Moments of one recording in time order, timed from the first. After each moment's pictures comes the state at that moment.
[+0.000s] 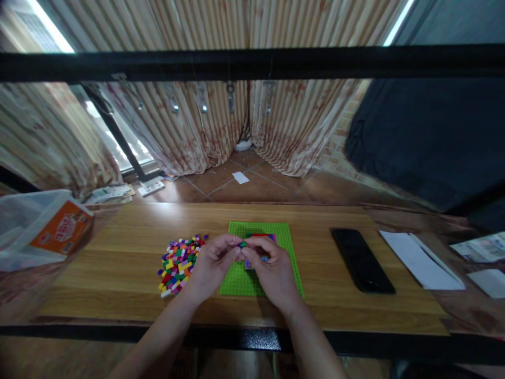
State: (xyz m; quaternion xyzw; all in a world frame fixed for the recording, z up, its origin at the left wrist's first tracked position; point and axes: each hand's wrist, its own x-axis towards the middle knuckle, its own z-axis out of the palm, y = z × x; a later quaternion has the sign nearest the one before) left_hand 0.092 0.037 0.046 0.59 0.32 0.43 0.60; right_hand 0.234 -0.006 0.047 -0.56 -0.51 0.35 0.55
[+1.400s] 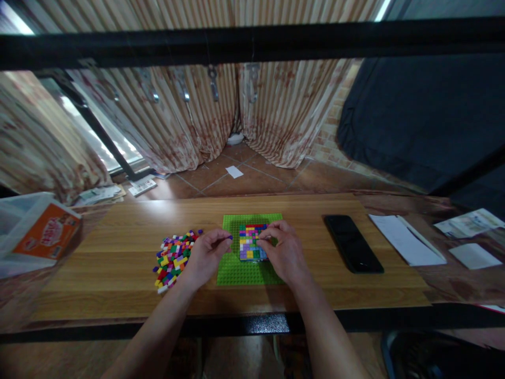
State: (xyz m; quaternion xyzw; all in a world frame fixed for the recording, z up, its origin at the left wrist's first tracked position) left_hand 0.084 0.053 0.030 0.64 0.44 0.37 0.50; right_hand 0.280 -0.001 0.030 -0.66 -0.57 0.16 0.46
